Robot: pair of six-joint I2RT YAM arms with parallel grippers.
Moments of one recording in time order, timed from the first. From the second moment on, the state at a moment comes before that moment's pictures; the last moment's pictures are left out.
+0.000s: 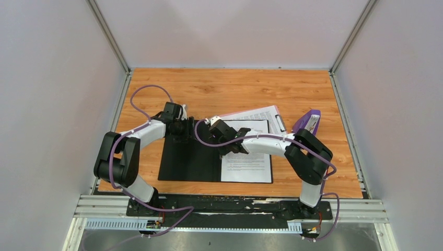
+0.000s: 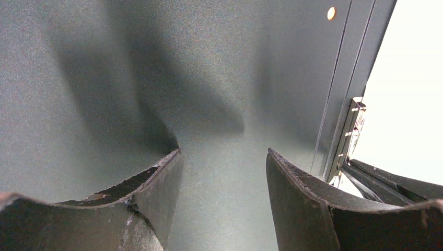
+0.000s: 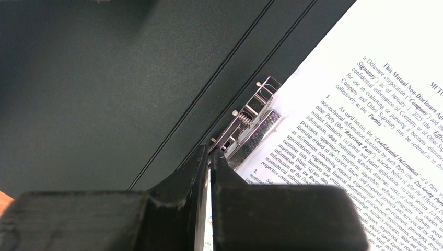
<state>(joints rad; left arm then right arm) -0.26 1.58 0.84 -0.33 0.26 -0.41 0.95 1.85 1.14 -0.30 0.13 0.30</state>
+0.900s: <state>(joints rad) -0.56 1.41 0.54 0.07 0.38 -0.63 0.91 1.79 1.00 -0.11 0.05 0.48</state>
